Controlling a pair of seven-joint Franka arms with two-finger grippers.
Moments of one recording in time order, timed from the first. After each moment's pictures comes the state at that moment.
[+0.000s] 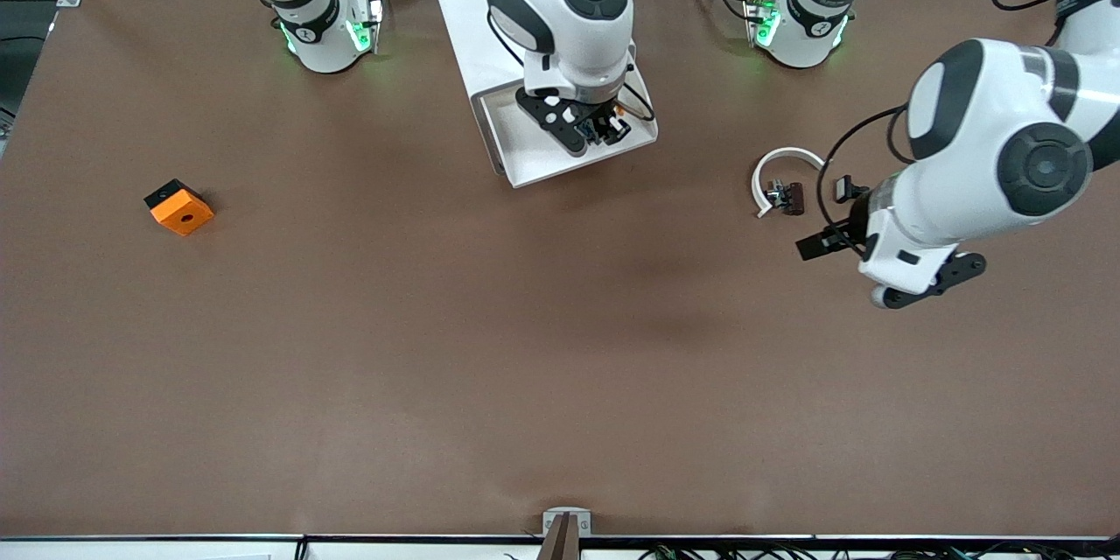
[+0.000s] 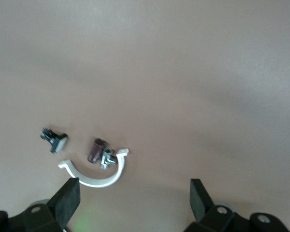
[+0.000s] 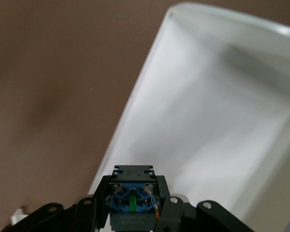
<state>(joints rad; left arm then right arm) -0.31 0.33 0.05 -1.49 -0.06 1.61 -0.67 0.95 0.50 -0.06 -1.35 0.18 1.82 1.66</state>
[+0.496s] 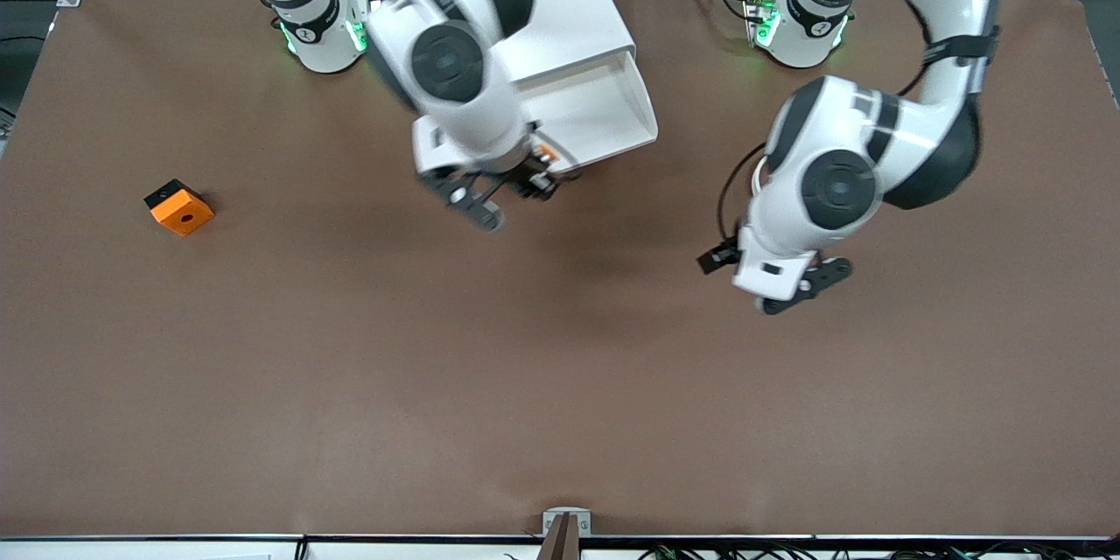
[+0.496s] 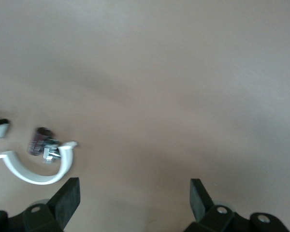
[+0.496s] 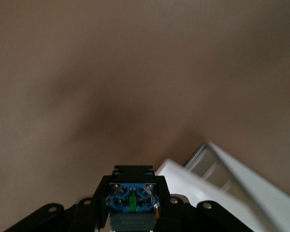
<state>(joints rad) -0.49 0.45 0.04 -1.49 -0.07 1.78 -0.88 0.67 0.48 -0.08 -1.27 0.22 1.67 1.17</state>
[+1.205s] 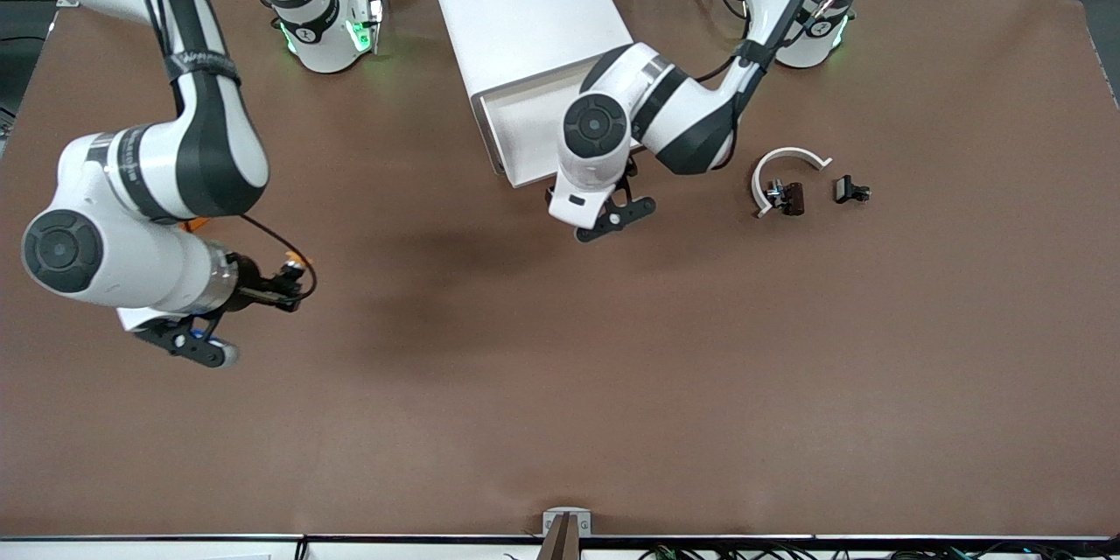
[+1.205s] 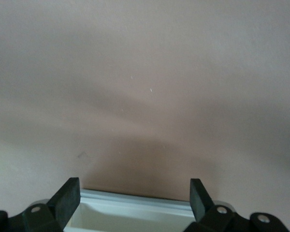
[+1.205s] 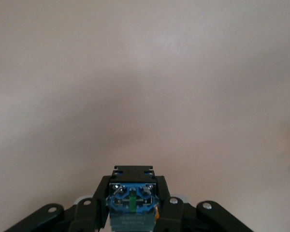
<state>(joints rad) -0.80 0.55 0.01 -1.49 -0.17 1.88 -1.12 0.19 0.48 -0.08 -1.43 0.07 1.78 0.41</state>
